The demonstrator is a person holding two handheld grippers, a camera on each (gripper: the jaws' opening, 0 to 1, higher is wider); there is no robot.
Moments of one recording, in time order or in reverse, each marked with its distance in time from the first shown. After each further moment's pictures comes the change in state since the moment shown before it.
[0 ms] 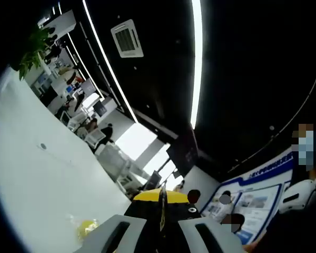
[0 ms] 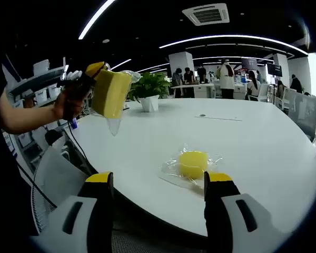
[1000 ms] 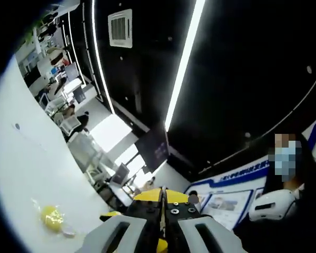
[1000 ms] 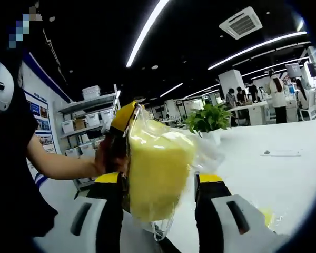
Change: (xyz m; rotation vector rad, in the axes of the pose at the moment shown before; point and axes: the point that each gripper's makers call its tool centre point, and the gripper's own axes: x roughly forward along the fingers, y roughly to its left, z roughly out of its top) left arm 0.009 -0.078 -0.023 -0.109 0.037 -0.216; right arm 0.040 0.116 0.113 -0.055 -0.194 0.424
